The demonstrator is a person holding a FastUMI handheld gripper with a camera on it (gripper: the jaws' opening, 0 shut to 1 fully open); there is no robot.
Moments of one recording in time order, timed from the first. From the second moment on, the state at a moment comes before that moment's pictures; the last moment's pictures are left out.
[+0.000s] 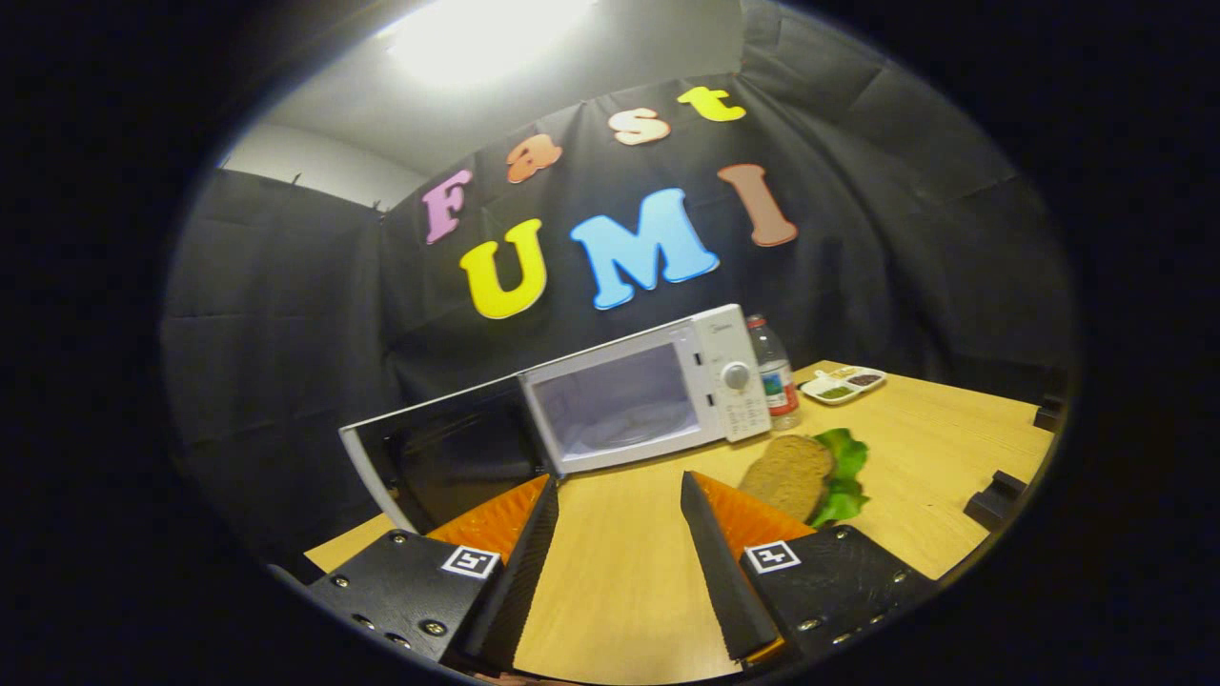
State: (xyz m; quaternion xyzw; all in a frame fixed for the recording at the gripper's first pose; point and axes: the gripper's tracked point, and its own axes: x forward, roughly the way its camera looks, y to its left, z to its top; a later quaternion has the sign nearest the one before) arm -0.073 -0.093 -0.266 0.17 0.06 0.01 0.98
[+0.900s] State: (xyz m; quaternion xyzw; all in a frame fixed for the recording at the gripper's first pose) arm -0.036 -0.174 -0.347 0.33 0.13 -0.03 0.93
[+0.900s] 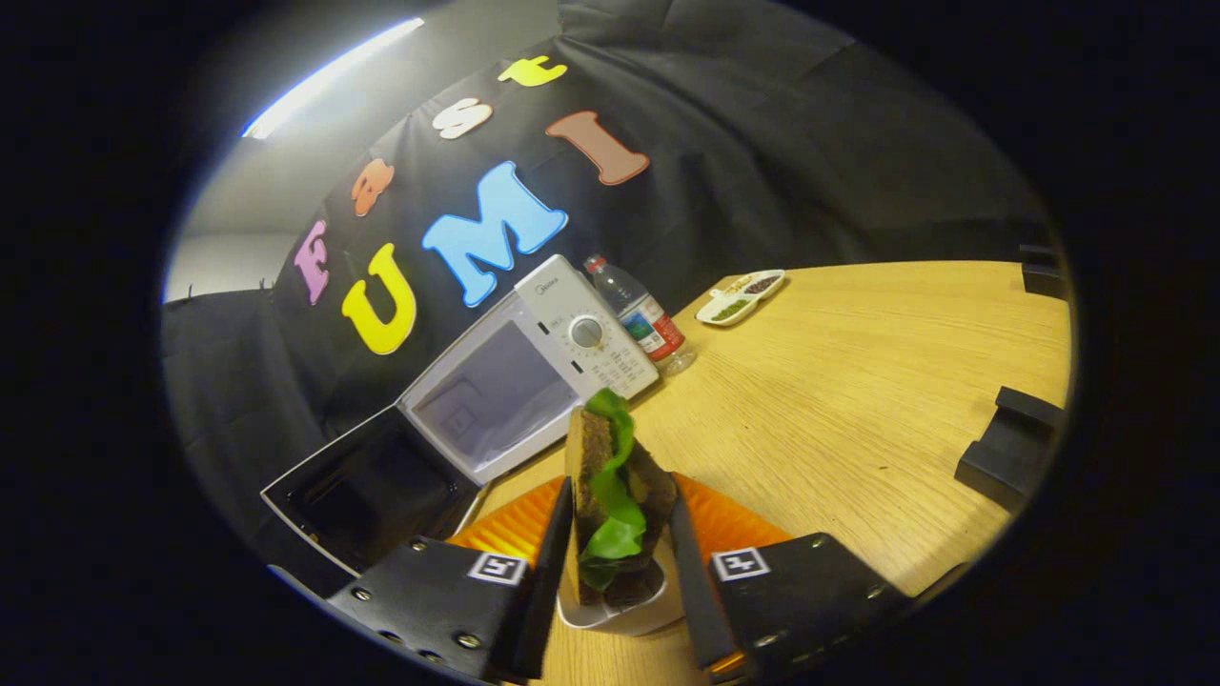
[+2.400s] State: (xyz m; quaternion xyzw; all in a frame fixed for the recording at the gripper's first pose) arm 0.150 0.026 -0.251 0.30 0.12 0.03 0.94
